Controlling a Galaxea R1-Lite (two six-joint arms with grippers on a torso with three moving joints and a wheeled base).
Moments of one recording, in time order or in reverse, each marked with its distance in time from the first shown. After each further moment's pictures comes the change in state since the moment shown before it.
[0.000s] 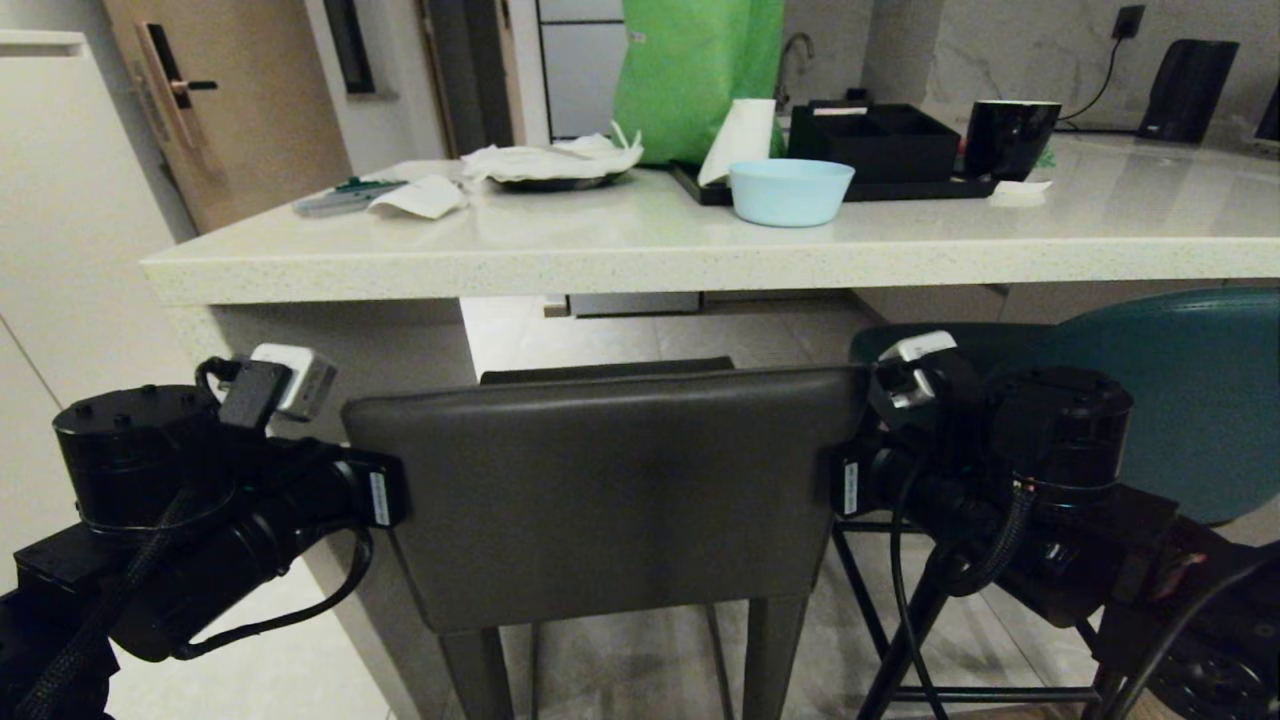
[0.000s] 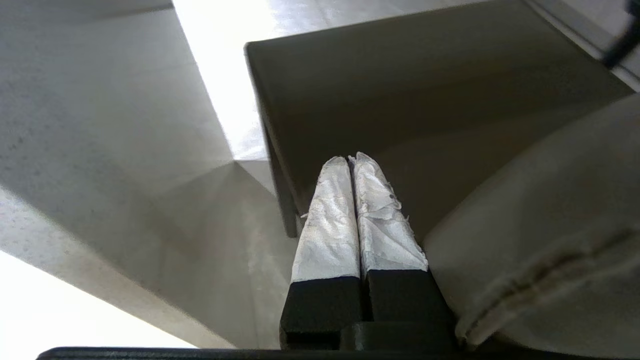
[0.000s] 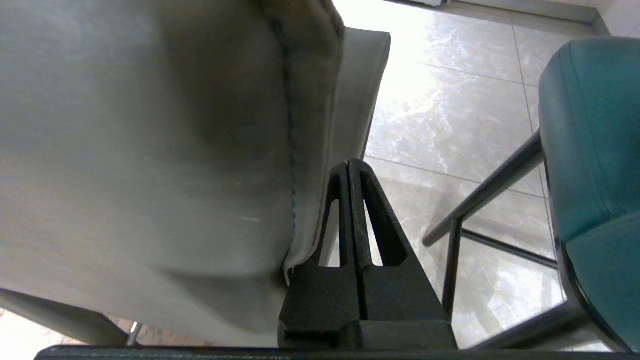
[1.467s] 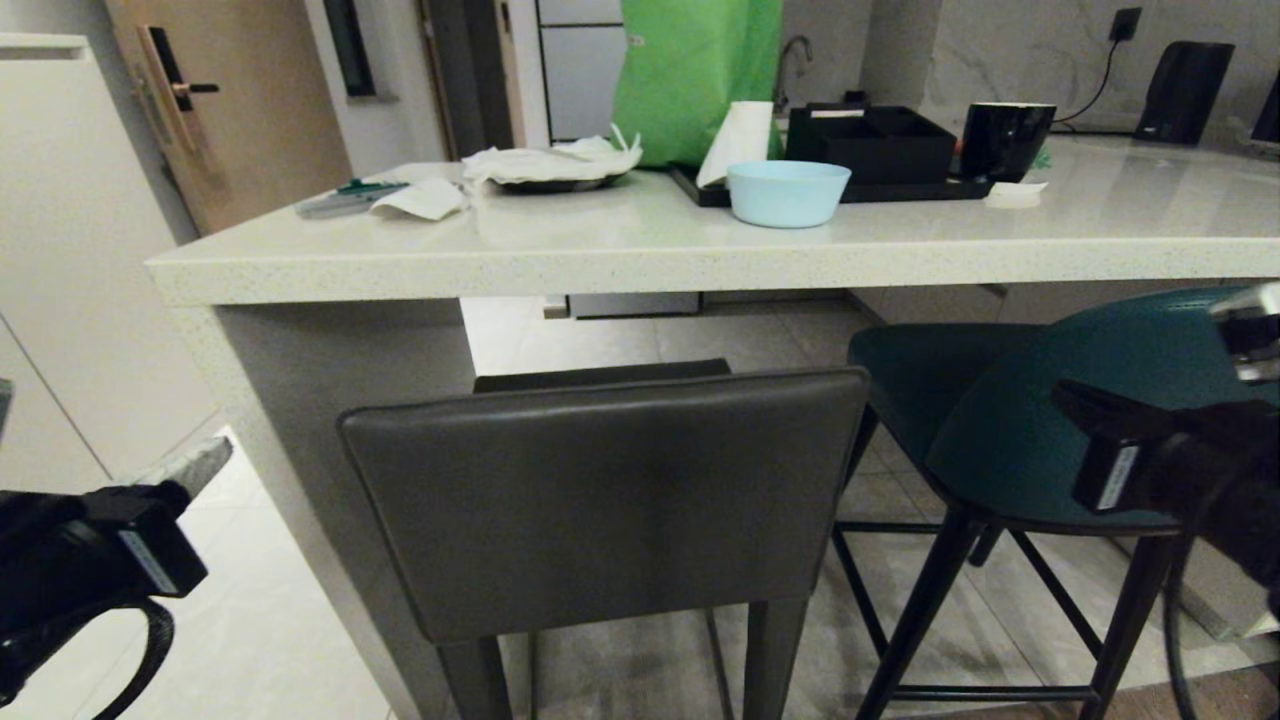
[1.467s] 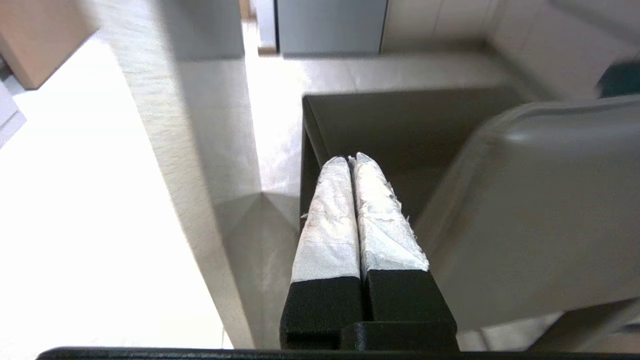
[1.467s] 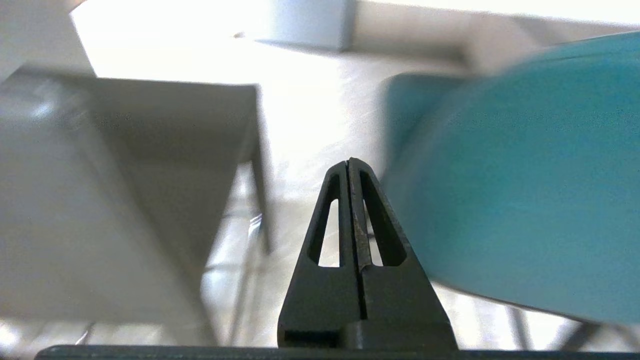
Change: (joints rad) left arm 0.159 -0.535 0.146 0.197 0.009 -0.063; right arm -0.243 -0.511 0.154 0.219 -0.053 -0.060
